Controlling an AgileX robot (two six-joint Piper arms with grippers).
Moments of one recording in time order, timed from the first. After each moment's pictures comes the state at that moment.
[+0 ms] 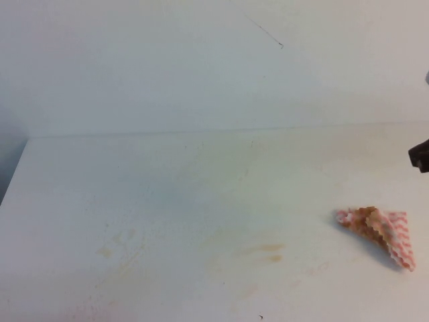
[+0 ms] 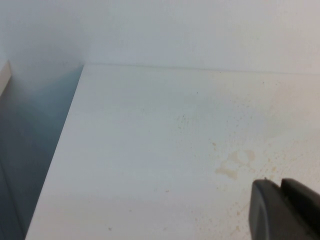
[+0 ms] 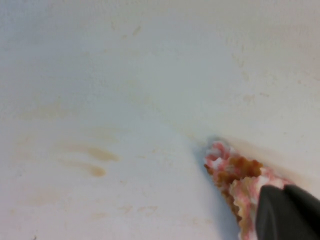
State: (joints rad) right arm 0.09 1.36 -1.05 0.46 0.75 -0.55; left arm -0.10 -0.03 0.03 0.06 0.27 -0.27
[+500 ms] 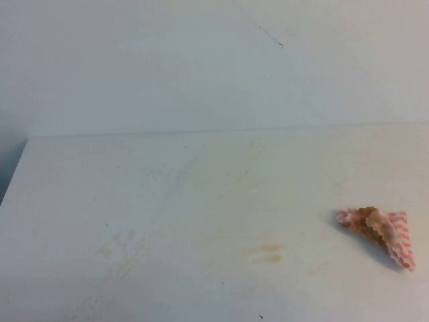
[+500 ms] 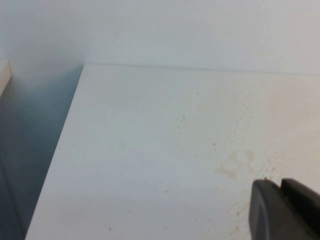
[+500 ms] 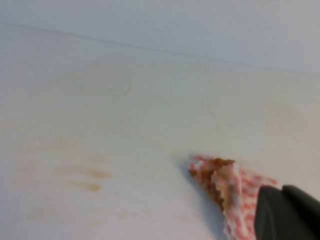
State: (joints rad) right arm 0.09 0.71 -0.49 0.58 0.44 -0.63; left arm -0.10 -0.03 0.03 0.06 0.27 -0.27
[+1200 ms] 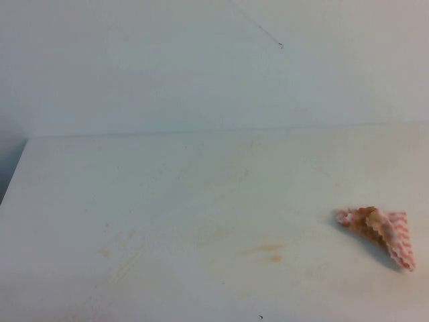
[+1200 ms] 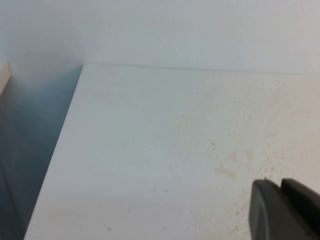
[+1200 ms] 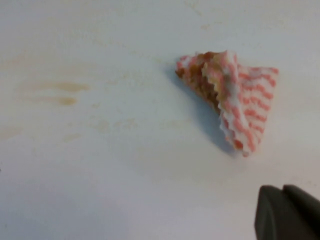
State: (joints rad) right arm 0.09 0.60 -0.17 0.60 0.31 -0.63; left arm -0.10 -0.03 0.03 0.06 0.27 -0.27
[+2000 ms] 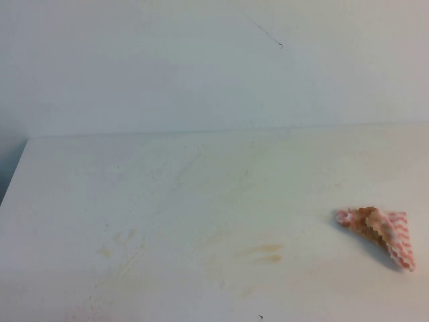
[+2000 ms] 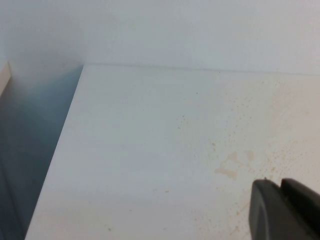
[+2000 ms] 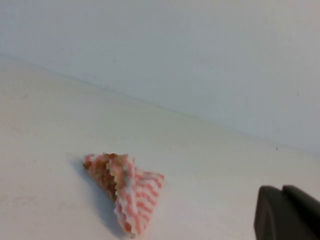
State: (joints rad) right arm -0.05 0.01 -0.07 0.38 0.35 -0.68; left arm -0.10 -0.03 0.03 0.06 0.27 -0.27
